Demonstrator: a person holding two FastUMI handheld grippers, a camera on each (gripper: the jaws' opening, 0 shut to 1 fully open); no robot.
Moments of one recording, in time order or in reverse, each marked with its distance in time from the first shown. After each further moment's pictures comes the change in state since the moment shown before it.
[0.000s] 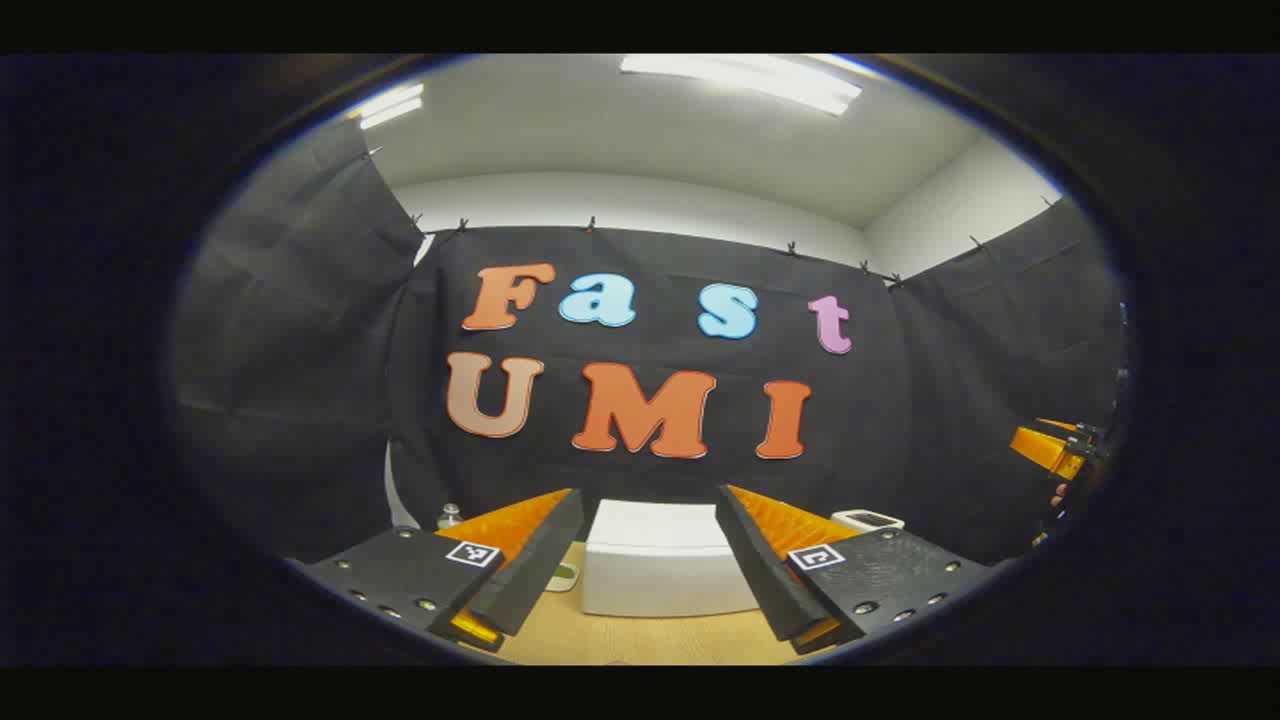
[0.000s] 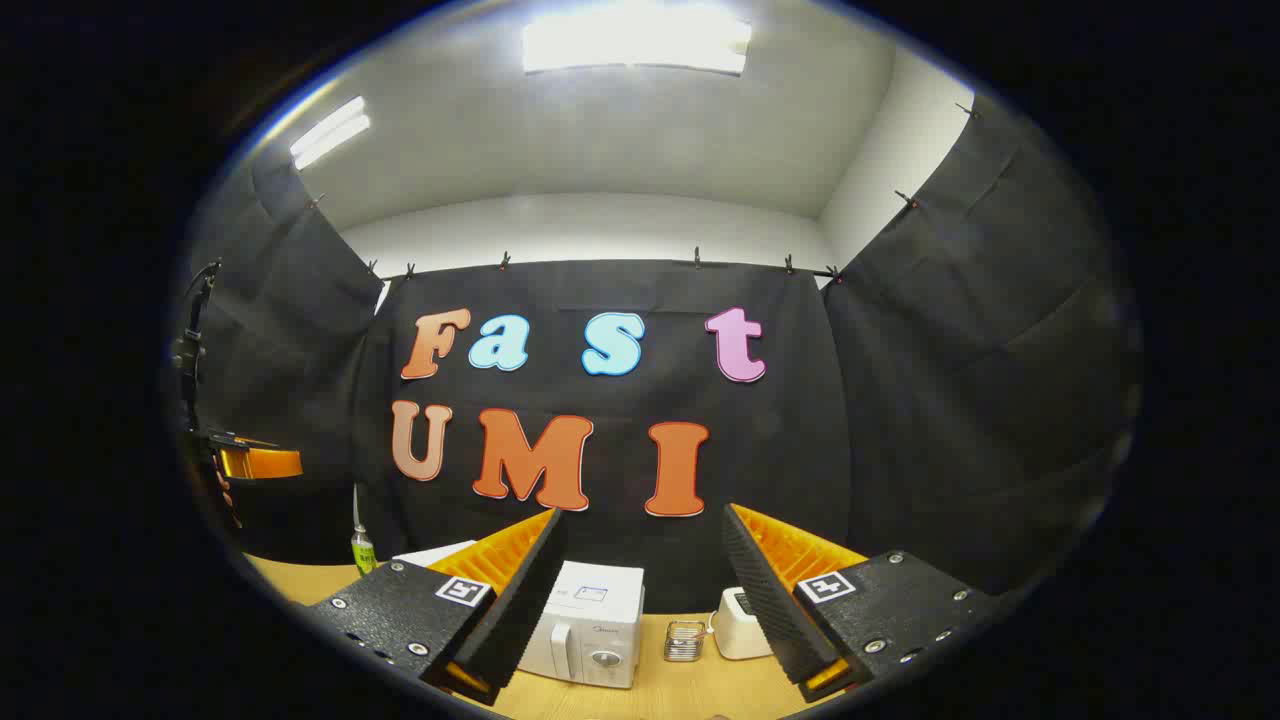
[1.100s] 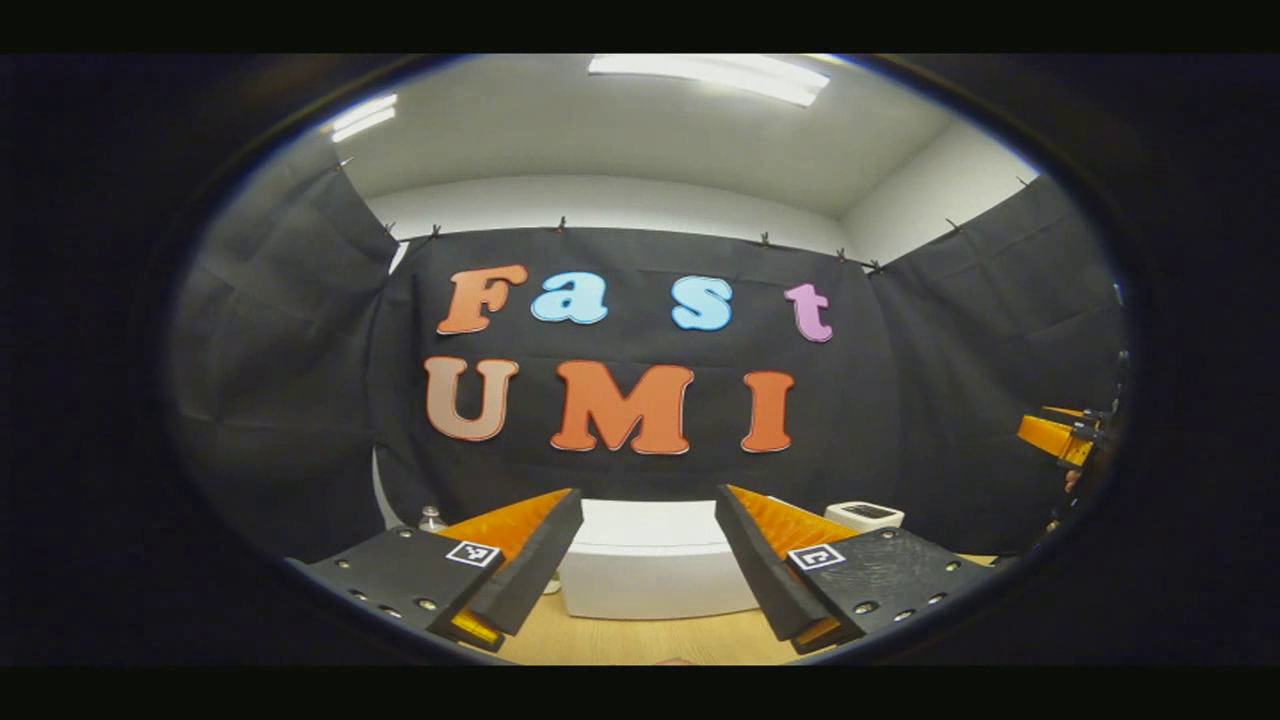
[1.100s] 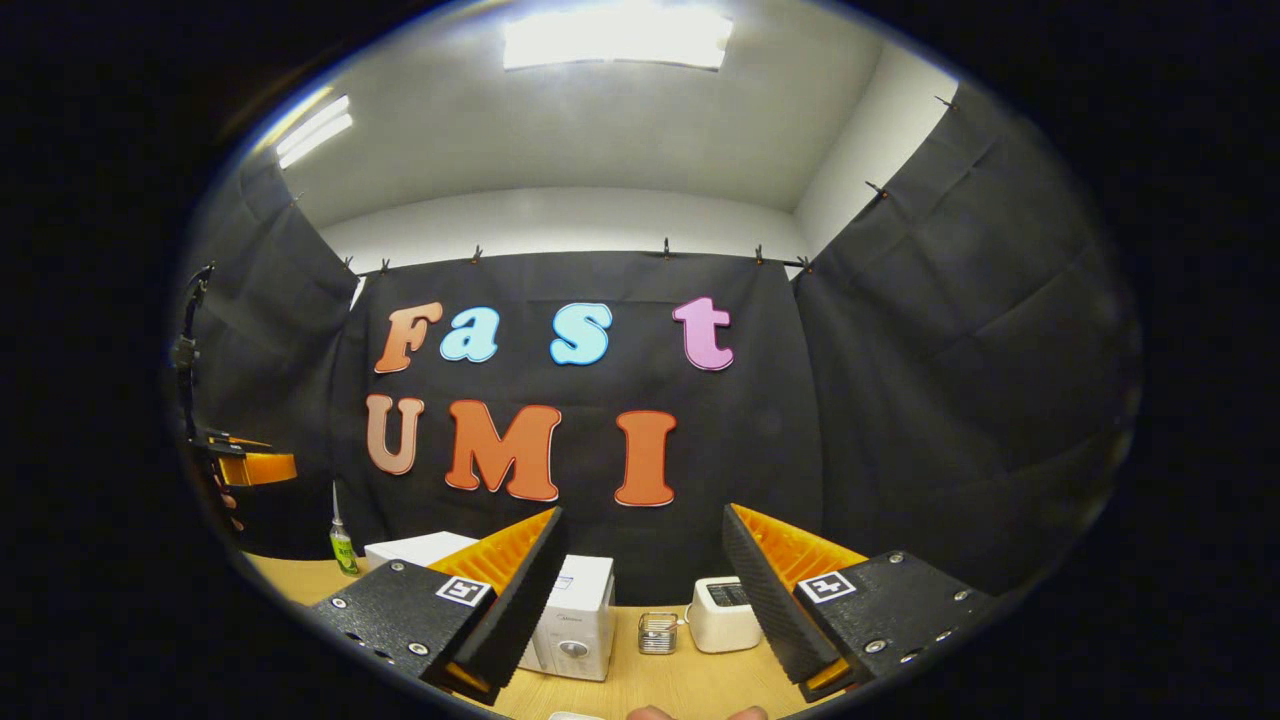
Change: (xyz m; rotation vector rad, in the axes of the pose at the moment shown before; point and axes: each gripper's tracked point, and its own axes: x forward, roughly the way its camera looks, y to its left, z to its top) left arm 0.015 -0.048 -0.023 0.048 -0.015 -0.049; right arm -0.008 -0.053 -0.024 0.009 0.030 -0.080
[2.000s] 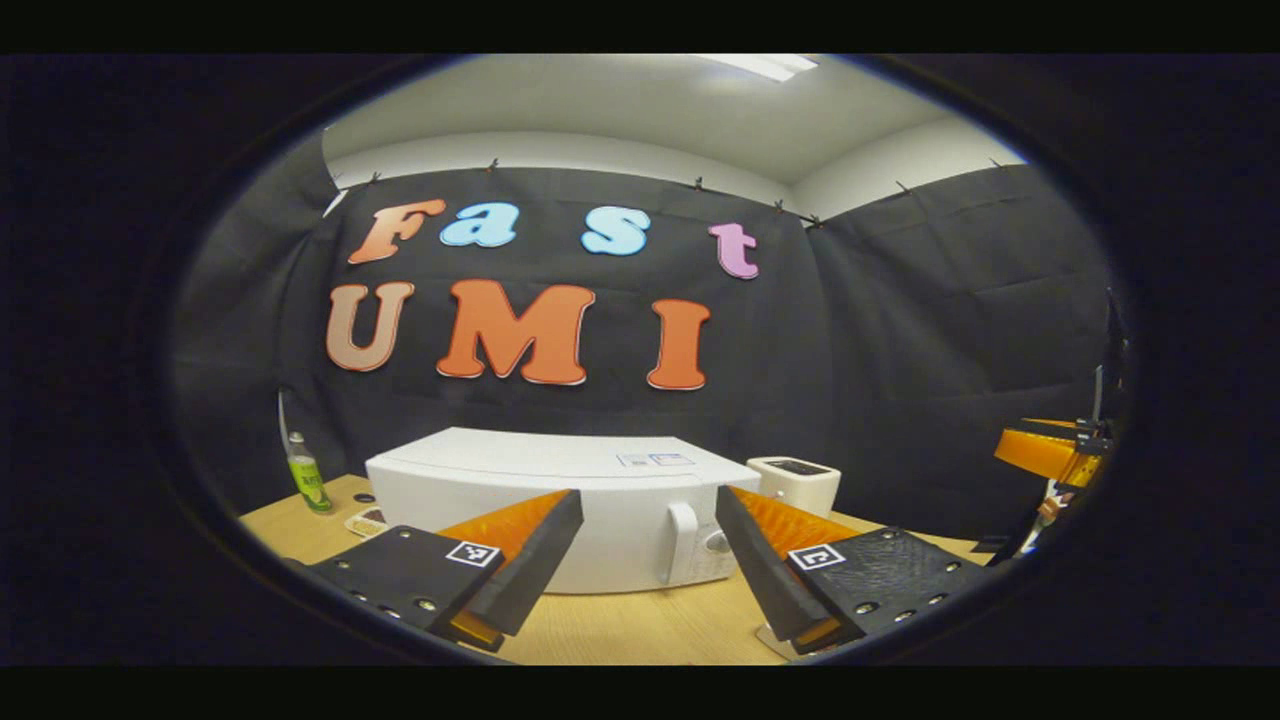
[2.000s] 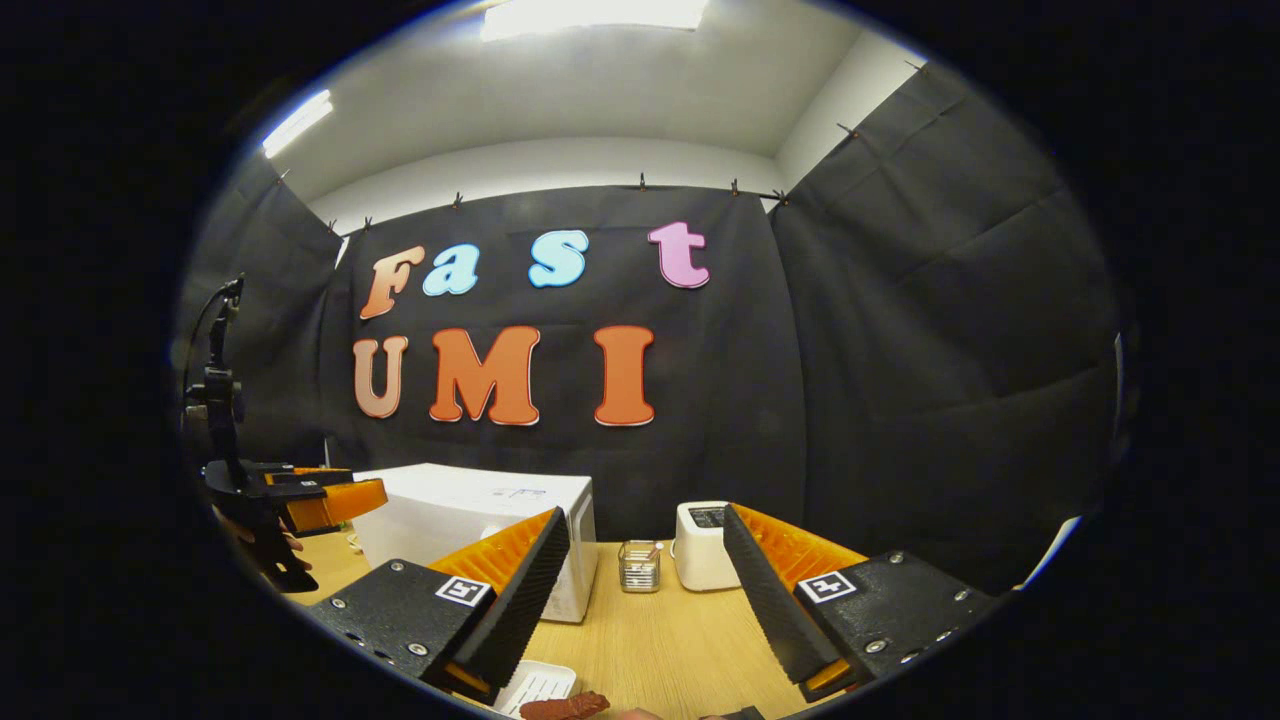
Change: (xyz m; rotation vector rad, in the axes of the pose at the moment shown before) left arm 0.049 -0.146 -0.168 -0.044 0.173 -0.169; right arm -0.036 -0.030 -0.136 0.020 0.199 -0.018
